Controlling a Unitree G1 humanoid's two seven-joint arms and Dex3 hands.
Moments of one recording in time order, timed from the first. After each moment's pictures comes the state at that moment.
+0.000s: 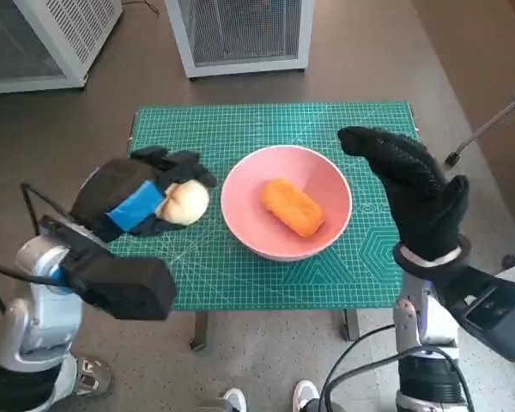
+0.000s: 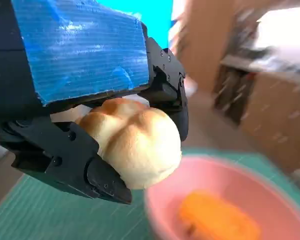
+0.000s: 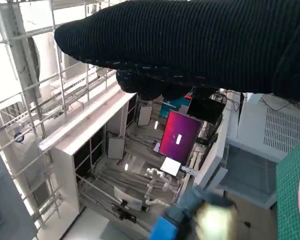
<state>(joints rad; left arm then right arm) -0.49 0.60 -0.13 -0.27 0.53 0.03 -0.37 -0.47 -0.12 -0.10 0.16 0.39 -0.54 0.55</state>
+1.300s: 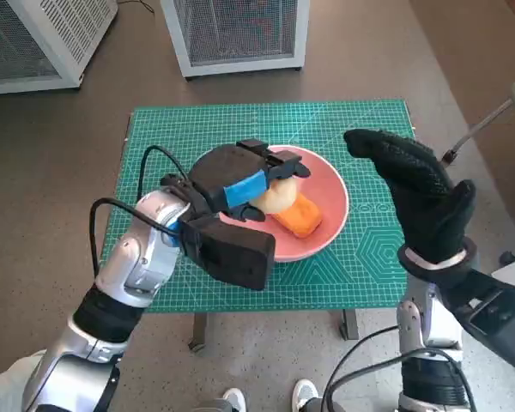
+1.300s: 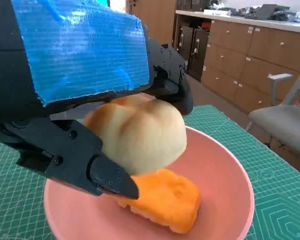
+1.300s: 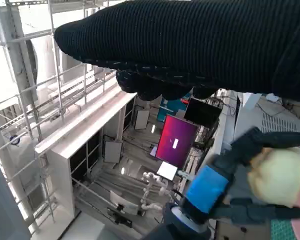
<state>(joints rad) -0.76 0.39 -0.38 0.16 0.62 -0.03 -0.42 -0.46 -0.13 -0.11 0.16 0.38 -0.56 0.55</state>
